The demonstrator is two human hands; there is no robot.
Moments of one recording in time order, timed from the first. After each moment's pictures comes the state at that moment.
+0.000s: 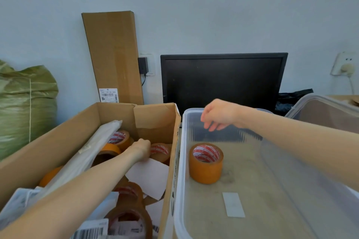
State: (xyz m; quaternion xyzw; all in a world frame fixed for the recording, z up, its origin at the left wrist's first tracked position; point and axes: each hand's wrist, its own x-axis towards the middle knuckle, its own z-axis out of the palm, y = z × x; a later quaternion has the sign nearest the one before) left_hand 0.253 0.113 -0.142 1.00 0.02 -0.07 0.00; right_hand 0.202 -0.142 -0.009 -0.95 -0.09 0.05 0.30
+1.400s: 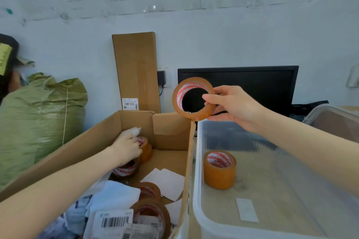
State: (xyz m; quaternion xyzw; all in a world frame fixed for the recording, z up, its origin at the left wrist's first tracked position) left_hand 0.170 0.184 -0.081 0.86 -0.17 0.02 -0.49; right_hand 0.122 -0.114 0.038 -0.79 -0.15 -0.06 0.59
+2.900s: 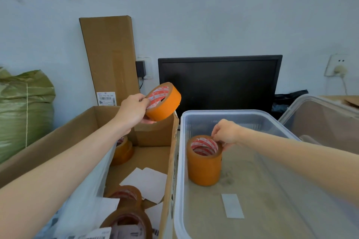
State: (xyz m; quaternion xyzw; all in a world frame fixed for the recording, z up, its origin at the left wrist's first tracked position) left_hand 0.192 0.091 -0.010 0.85 0.00 0.16 0.50; right_hand 0.212 -0.157 -0.062 -0.96 -0.01 0.06 0.27
